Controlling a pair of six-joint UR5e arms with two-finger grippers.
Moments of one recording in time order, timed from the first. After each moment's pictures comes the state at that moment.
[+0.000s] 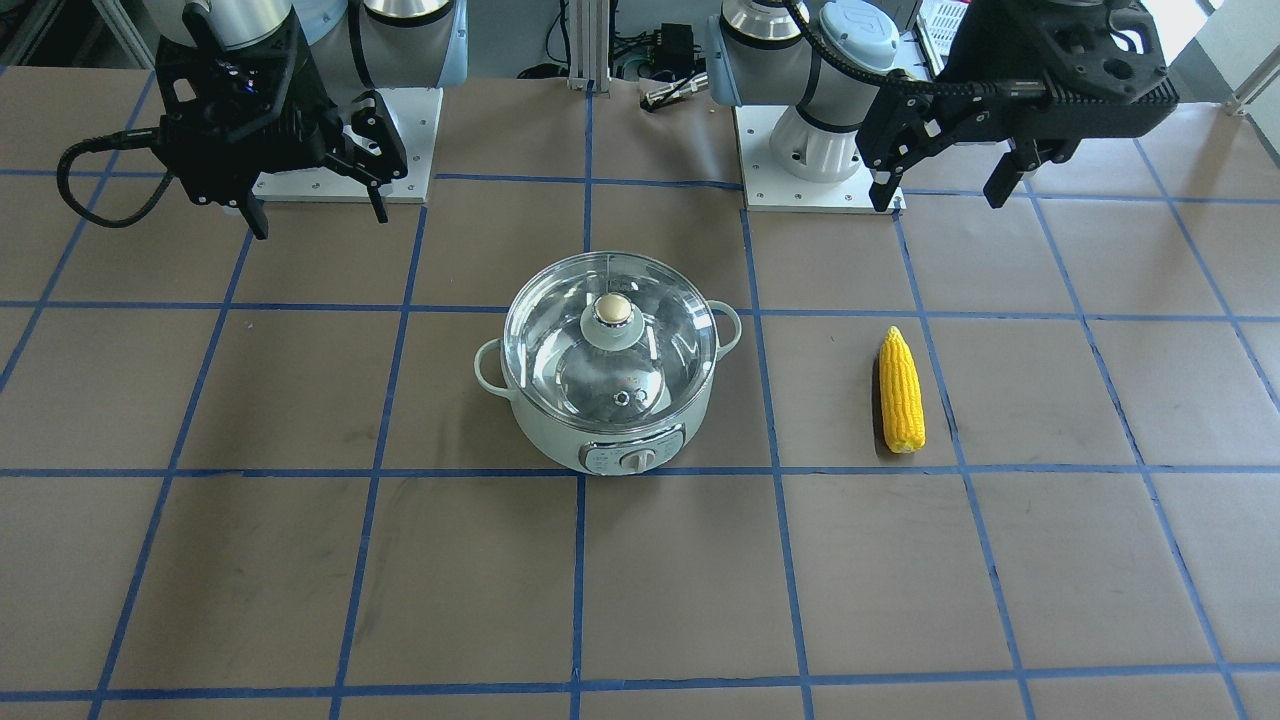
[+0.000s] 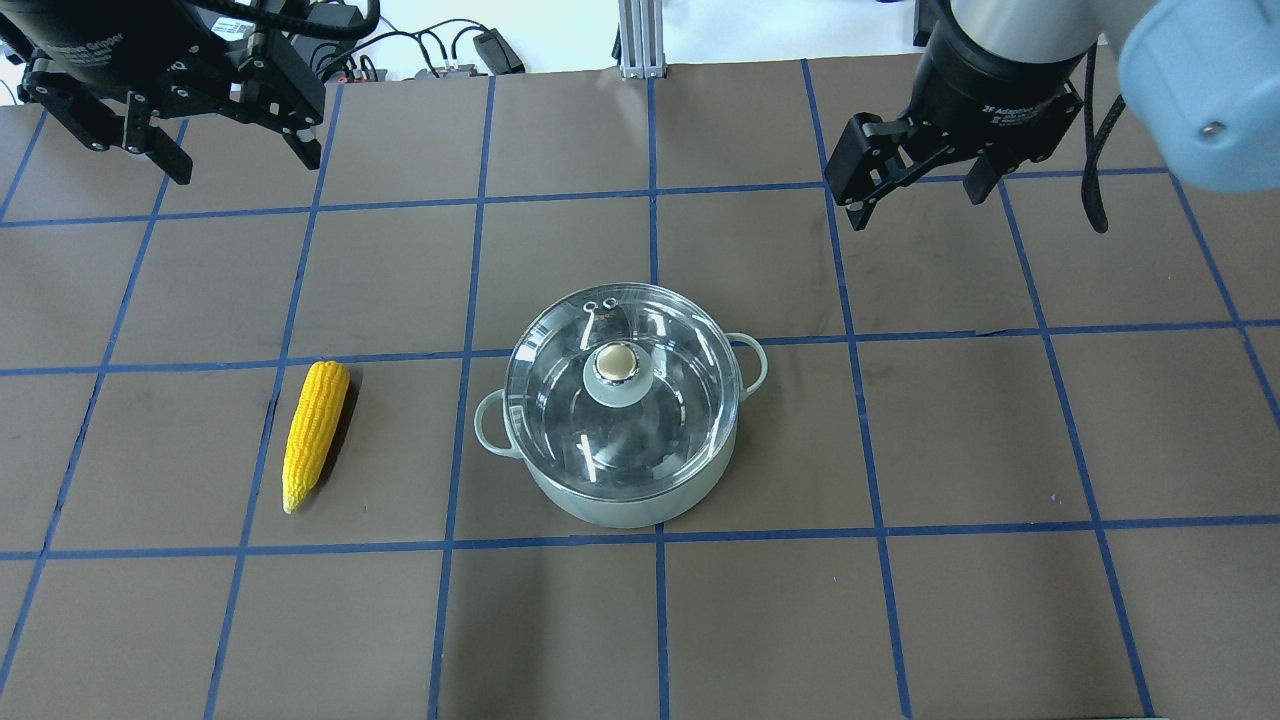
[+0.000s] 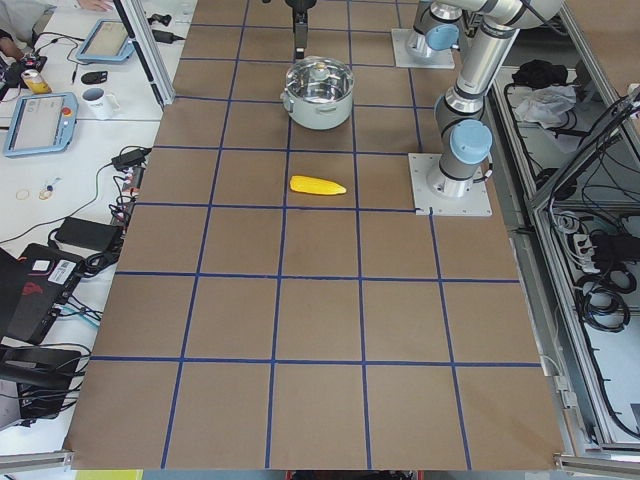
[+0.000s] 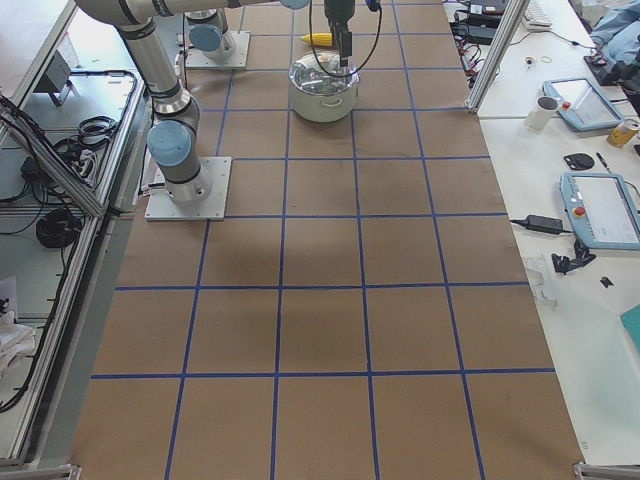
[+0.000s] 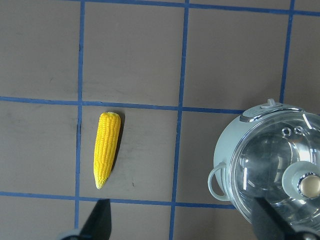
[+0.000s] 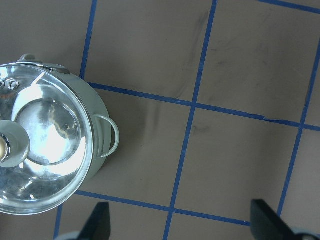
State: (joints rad) left arm -1.52 -1.56 -1.36 -1.73 1.57 -0.03; right arm 1.64 -1.60 1.52 -1.55 -1.56 -0.13
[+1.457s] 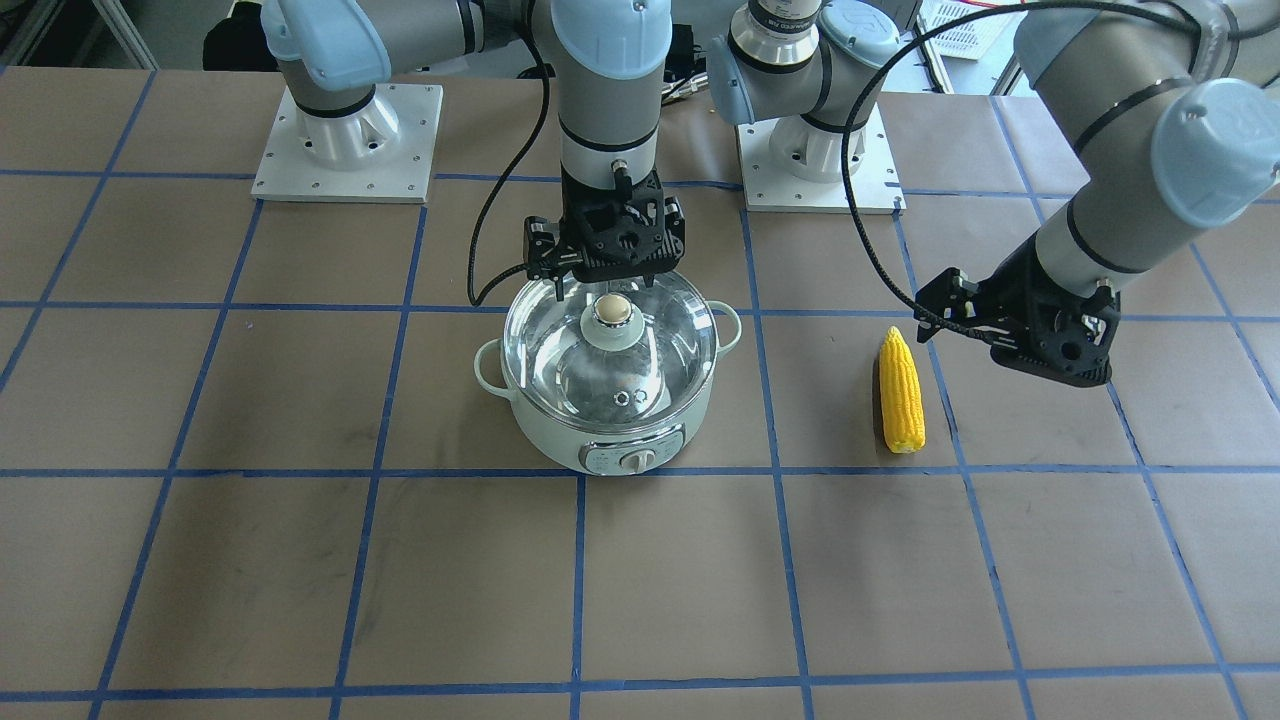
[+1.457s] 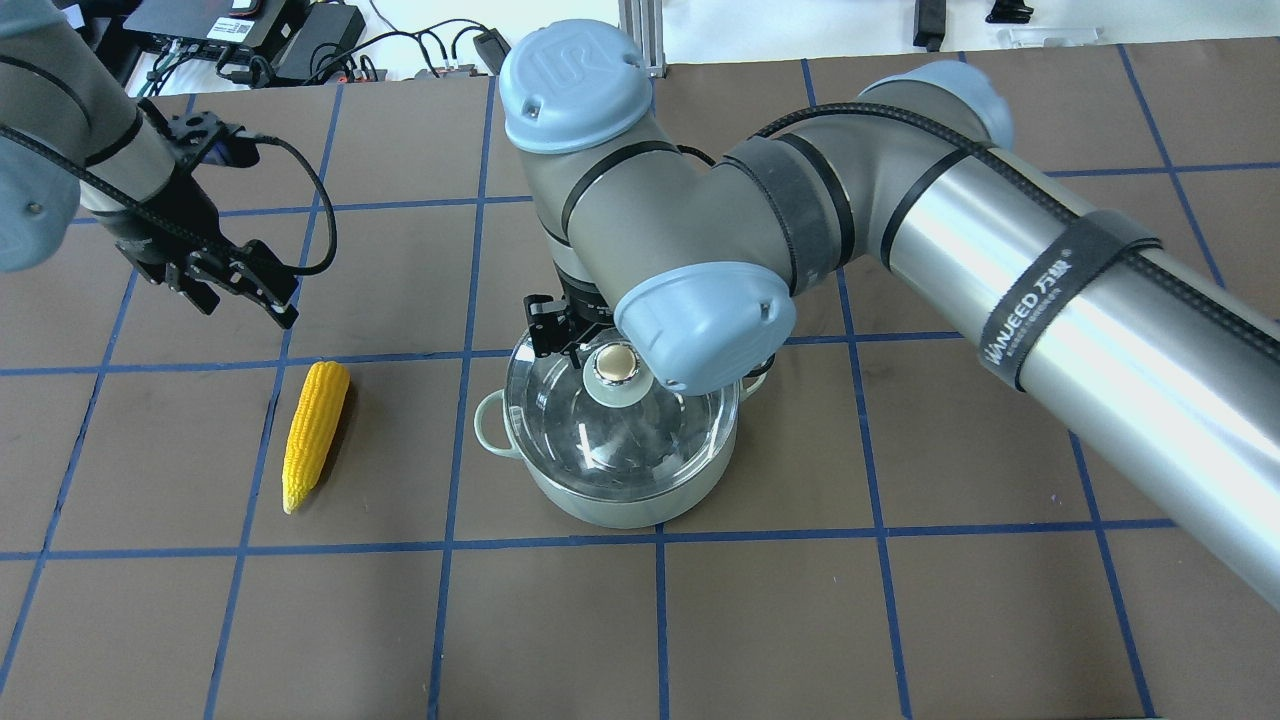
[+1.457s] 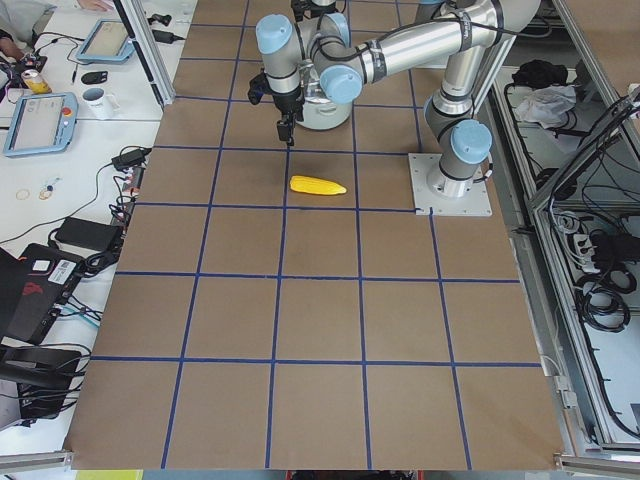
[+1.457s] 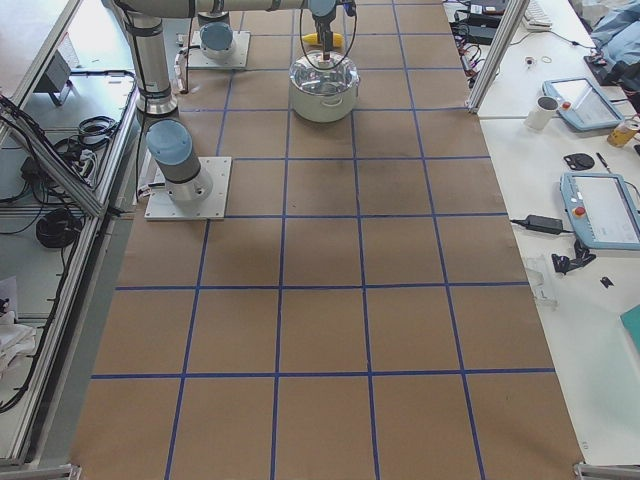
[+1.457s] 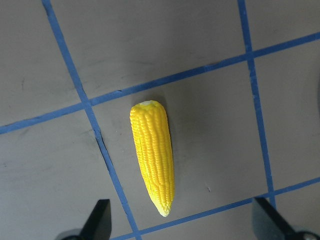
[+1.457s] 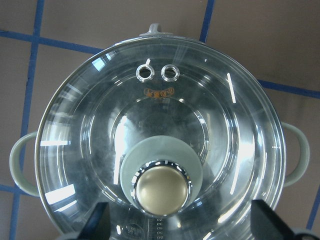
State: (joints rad) left arm -1.28 -1.68 -1.72 -1.46 1.58 0.55; right arm 2.07 -1.34 1.58 -1.81 -1.58 0.30
